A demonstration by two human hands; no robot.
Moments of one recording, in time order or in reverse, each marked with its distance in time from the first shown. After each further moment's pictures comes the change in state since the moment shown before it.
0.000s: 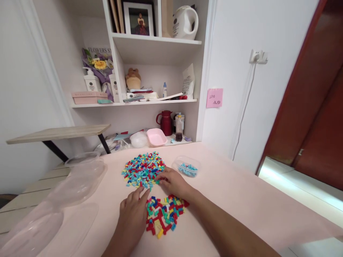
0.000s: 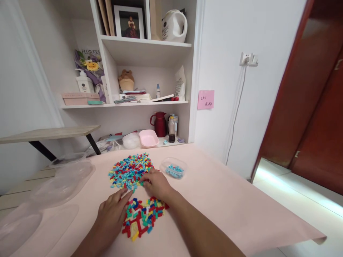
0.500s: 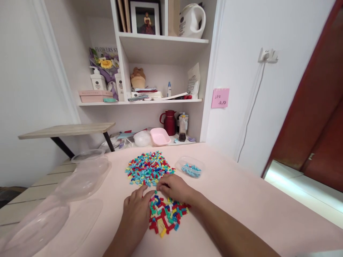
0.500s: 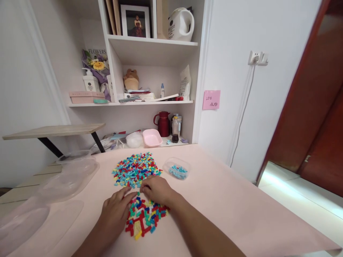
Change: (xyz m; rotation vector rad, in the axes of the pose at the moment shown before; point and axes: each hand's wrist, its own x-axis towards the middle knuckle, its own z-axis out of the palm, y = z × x) left_hand -0.001 -0.002 0.001 -0.076 0.049 0.030; right_hand -0.006 -0.016 0.003 -0.040 -0.168 -0.086
